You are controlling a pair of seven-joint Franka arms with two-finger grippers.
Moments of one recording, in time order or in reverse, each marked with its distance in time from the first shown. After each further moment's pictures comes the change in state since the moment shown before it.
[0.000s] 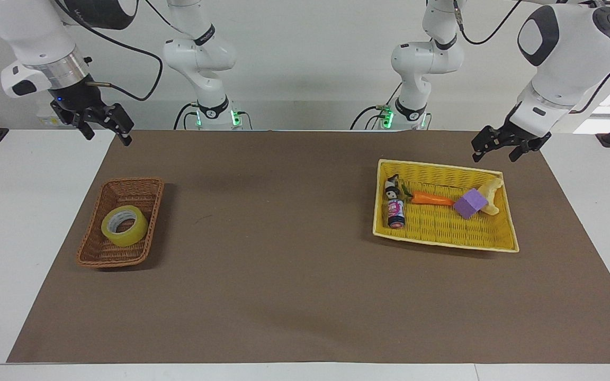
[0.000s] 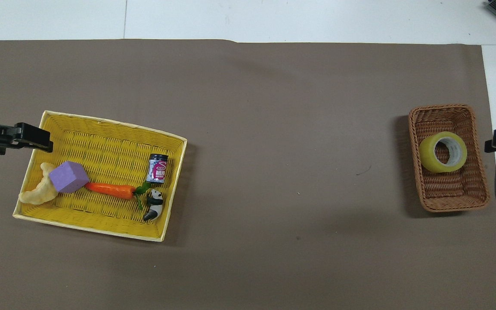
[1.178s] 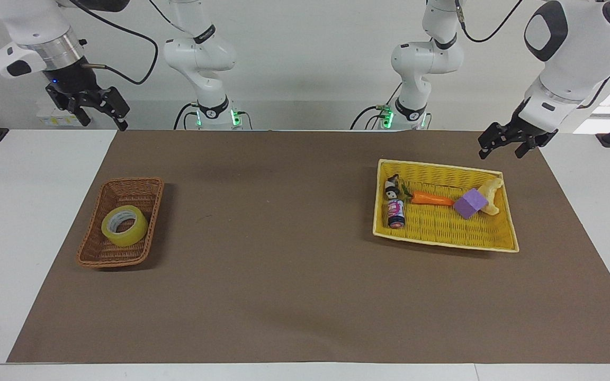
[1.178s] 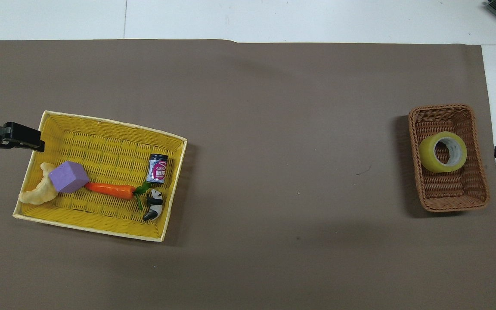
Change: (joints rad) left arm 0.005 -0.004 0.018 0.000 0.000 0.000 0.000; right arm -0.005 -0.049 0.036 0.016 -0.033 -0.024 -0.029
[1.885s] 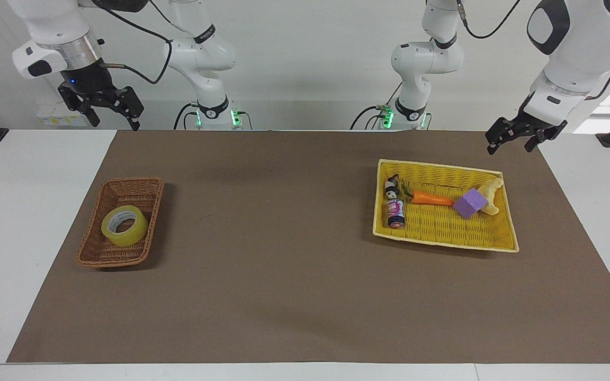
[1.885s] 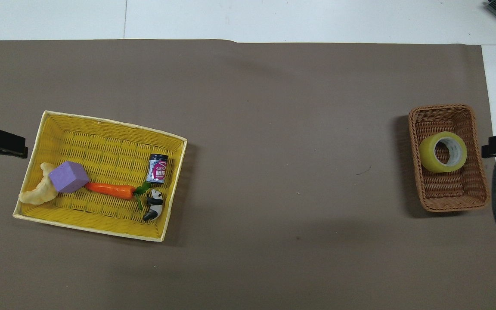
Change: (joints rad) left arm 0.001 -0.047 -0.009 0.011 0.079 -0.043 0.007; right arm 0.012 0.000 0.033 0.000 -0.007 0.001 -0.003
